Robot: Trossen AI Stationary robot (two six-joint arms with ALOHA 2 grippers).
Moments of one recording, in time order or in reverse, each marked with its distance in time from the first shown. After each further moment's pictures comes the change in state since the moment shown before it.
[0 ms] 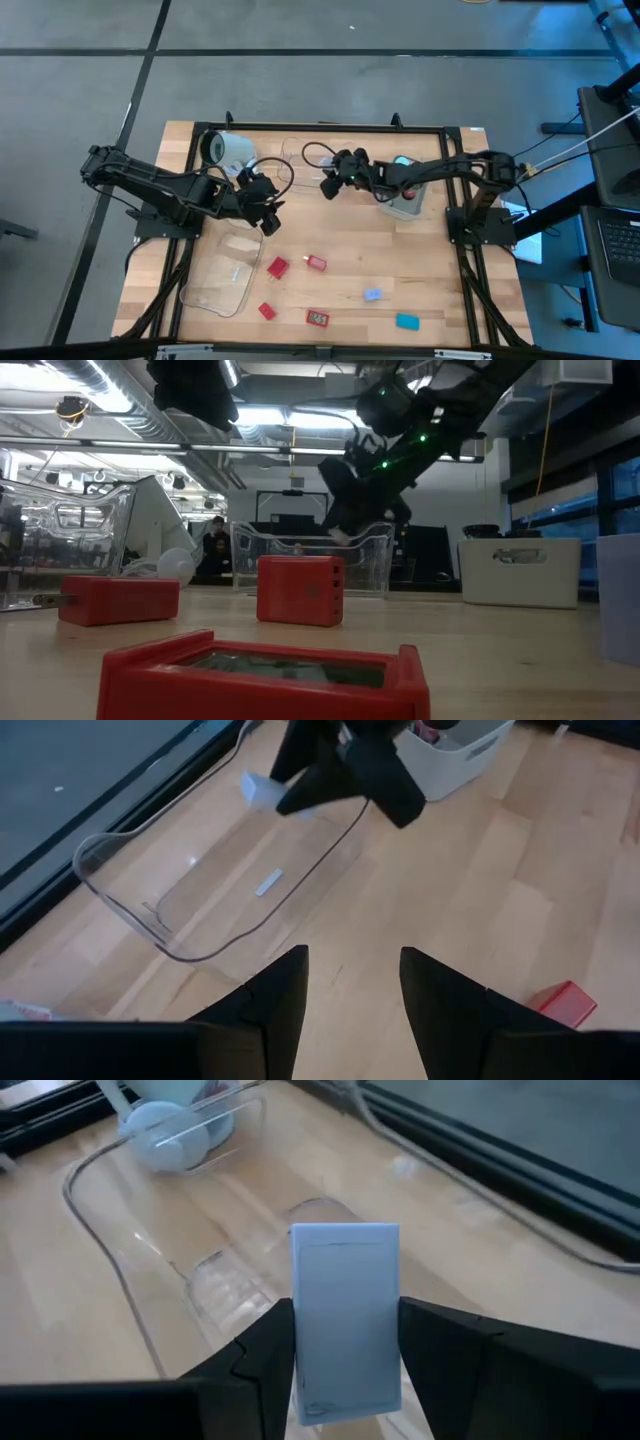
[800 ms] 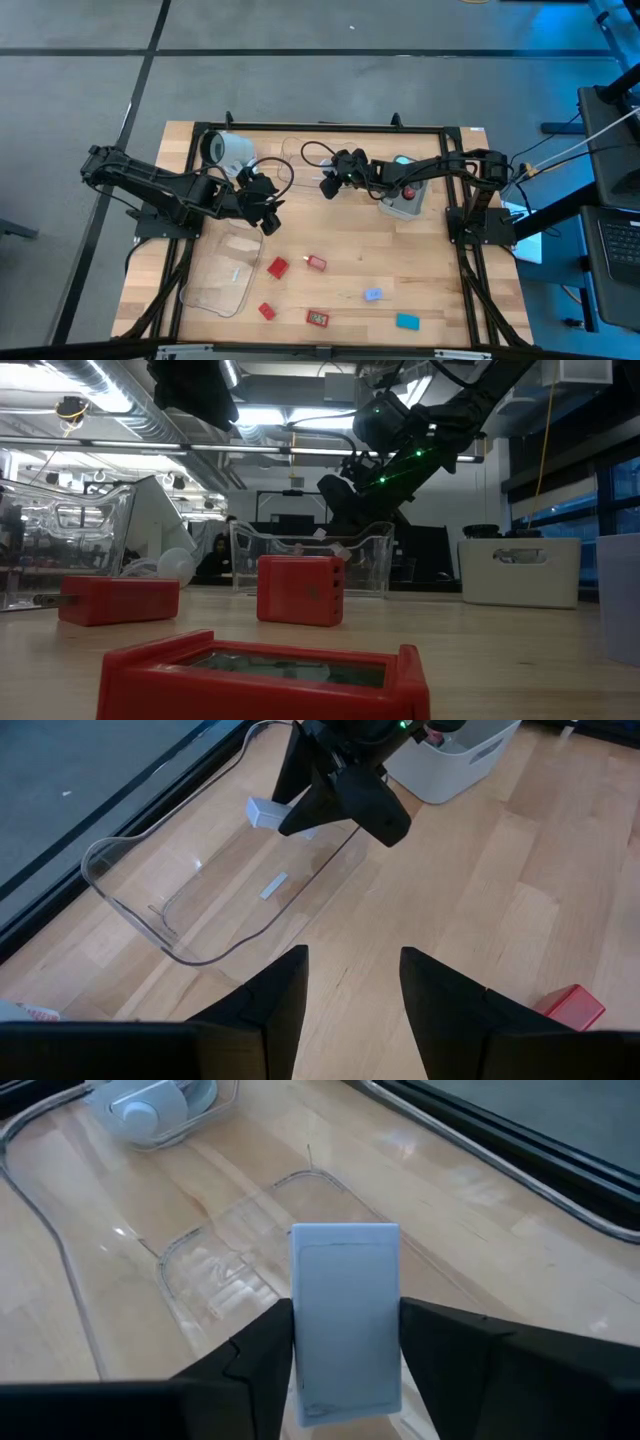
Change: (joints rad) left arm 0.000 0.000 0.000 0.000 -0.012 0.007; right arm -0.031 0.055 0.000 0.016 -0.048 -0.003
